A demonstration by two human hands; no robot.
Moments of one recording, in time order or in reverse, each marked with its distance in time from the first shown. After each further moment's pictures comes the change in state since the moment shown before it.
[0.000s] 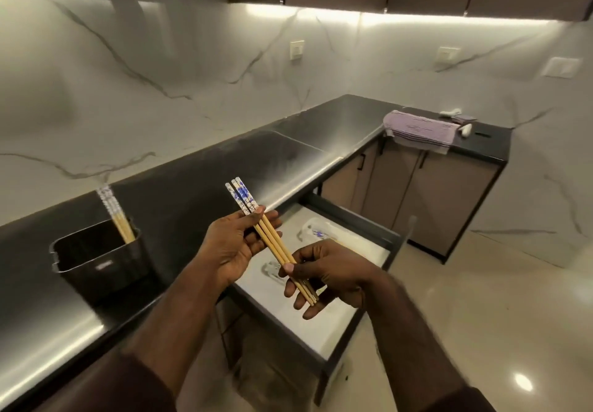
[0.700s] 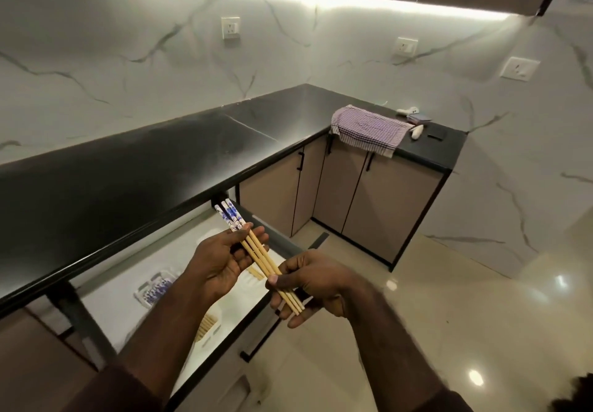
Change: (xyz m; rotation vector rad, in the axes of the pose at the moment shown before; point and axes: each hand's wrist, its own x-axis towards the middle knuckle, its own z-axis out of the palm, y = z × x) left_hand 0.151 -0.176 0.244 -0.140 0.001 -0.133; right_hand -0.029 0.066 -0.316 -0.027 0.039 0.155
